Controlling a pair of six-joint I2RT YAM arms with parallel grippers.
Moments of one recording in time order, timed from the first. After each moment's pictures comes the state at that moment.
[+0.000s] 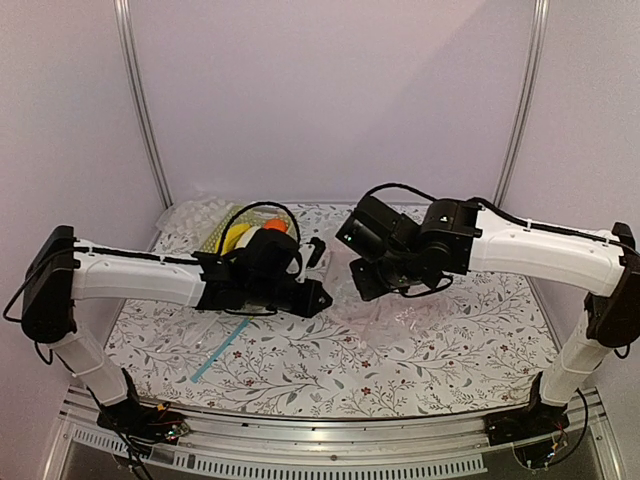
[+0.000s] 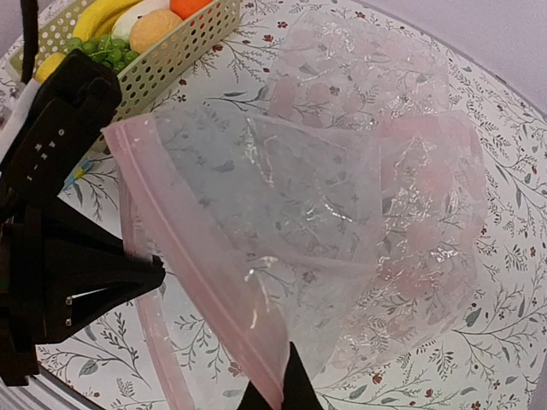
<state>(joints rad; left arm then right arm) -0.98 1.64 1.03 -0.07 0.06 -0.56 1.14 1.68 1.56 -0.95 0.53 0.60</state>
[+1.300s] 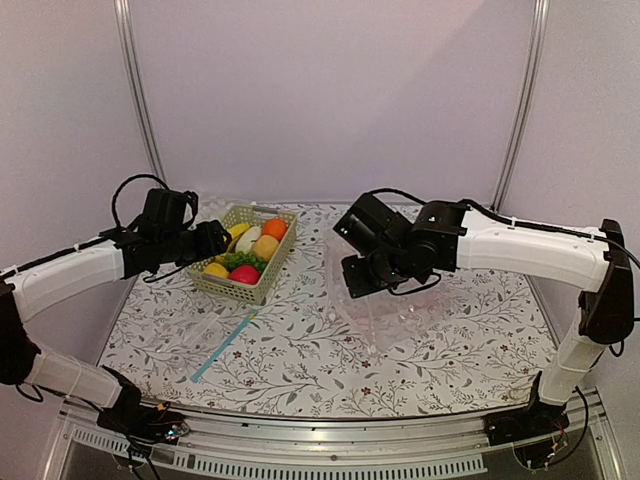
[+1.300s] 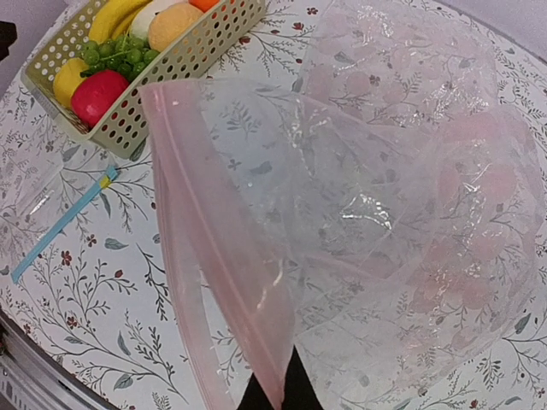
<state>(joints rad) -0.44 1.26 0.88 -0.24 -0.09 -0.58 1.09 1.72 1.54 -0.83 0.39 0.61</state>
